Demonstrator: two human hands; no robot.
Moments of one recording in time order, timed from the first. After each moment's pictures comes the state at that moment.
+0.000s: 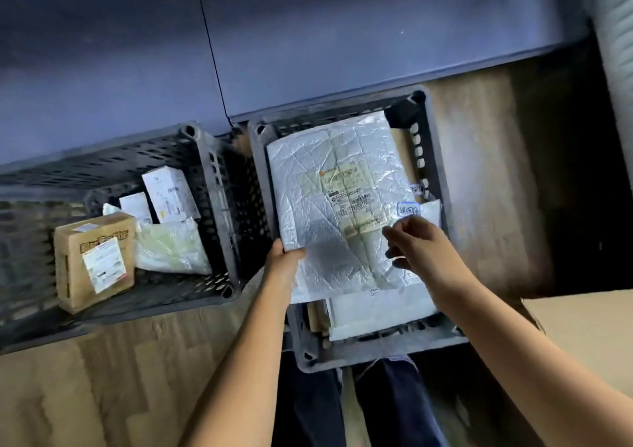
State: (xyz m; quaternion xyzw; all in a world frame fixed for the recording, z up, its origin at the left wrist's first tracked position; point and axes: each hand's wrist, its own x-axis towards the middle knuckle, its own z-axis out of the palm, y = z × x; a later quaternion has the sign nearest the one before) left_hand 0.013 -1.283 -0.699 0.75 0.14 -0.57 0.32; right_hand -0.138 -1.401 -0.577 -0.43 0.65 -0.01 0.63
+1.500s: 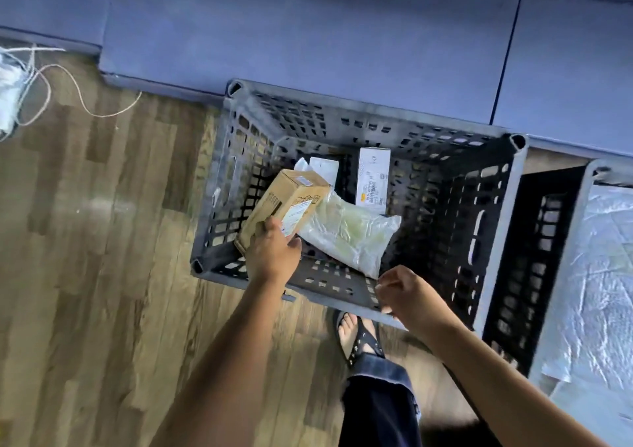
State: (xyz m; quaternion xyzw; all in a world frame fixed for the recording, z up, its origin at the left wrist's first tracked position) left_hand 0.343 -1.027 -0.737 0.94 -0.09 -0.32 0.05; right_hand 0.185 -1.172 -0.673 -0.61 0.48 0.29 0.56
